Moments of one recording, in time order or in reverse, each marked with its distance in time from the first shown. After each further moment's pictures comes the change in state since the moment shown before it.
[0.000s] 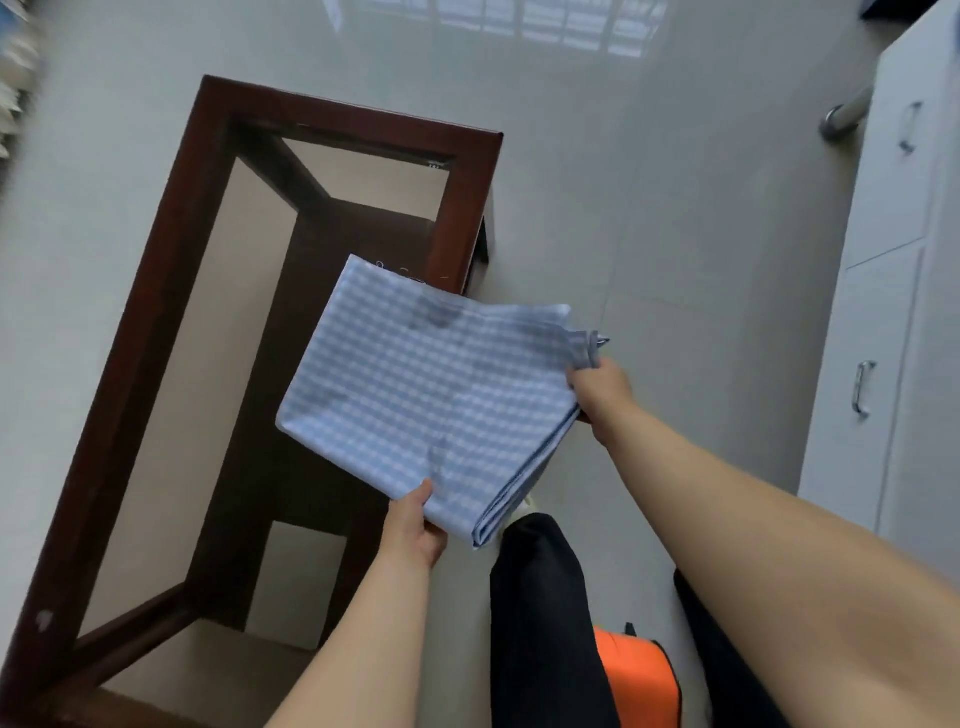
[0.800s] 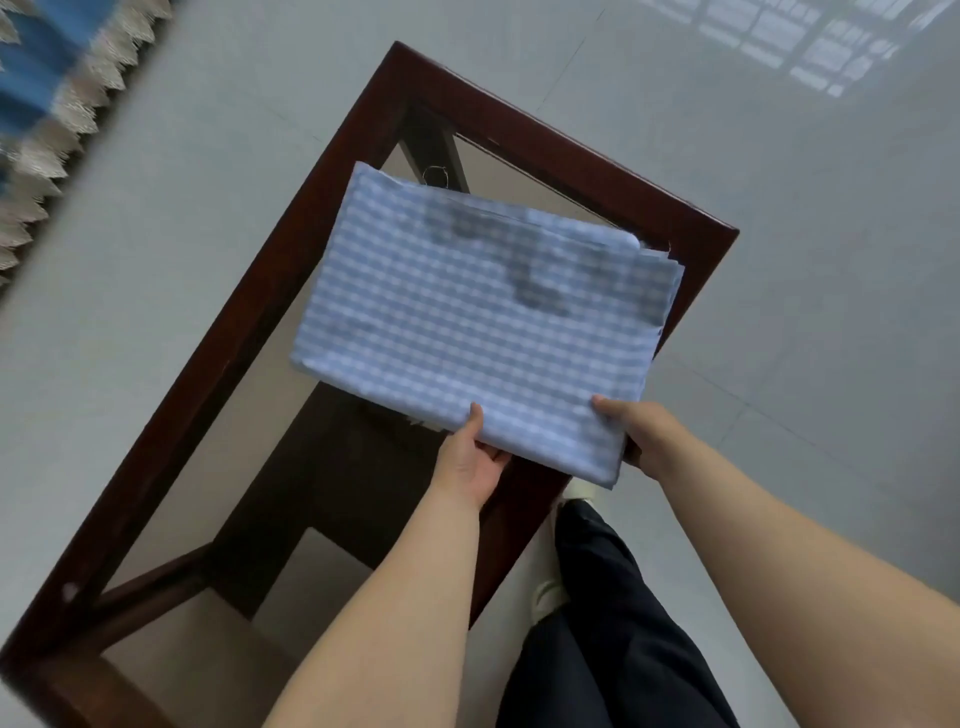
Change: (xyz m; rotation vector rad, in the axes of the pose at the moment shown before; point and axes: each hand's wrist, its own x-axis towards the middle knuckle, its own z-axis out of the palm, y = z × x) left_hand 0.088 0.216 0.108 -0.225 -0.112 0.127; right_hand 0.130 -0.114 0.193 -0.212 -0.272 0.229
